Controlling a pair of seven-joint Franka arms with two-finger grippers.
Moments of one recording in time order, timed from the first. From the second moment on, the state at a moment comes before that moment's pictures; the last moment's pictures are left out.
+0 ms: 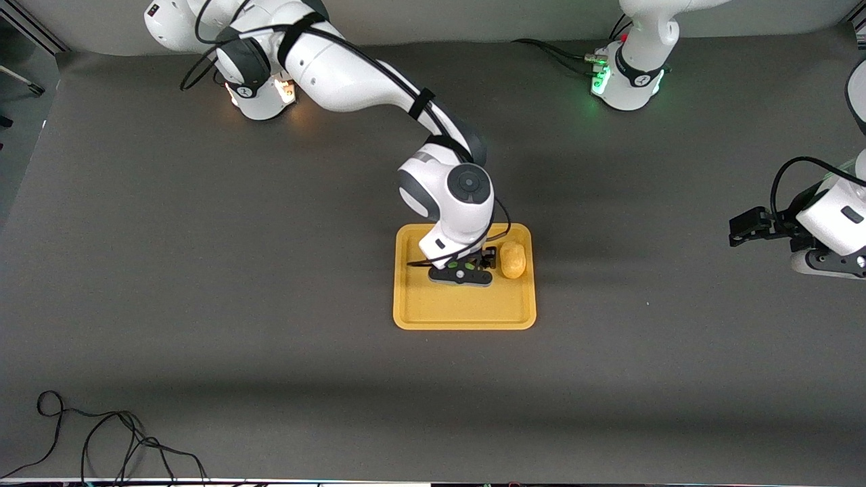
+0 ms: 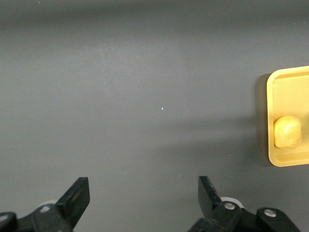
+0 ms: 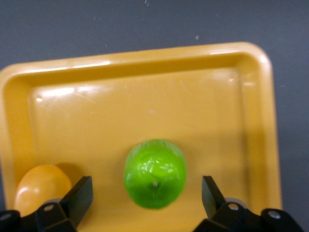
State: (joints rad) left arm 0.15 0.14 -0.18 -1.59 0.03 1.72 0.09; right arm 0.87 0.98 -0.11 -0.95 -0.02 1.95 0.95
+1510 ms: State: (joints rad) left arm 0.15 0.14 -0.18 -1.59 0.03 1.73 0.09; right arm 0.09 0.03 -0.03 -1.60 -0.02 1.59 0.02
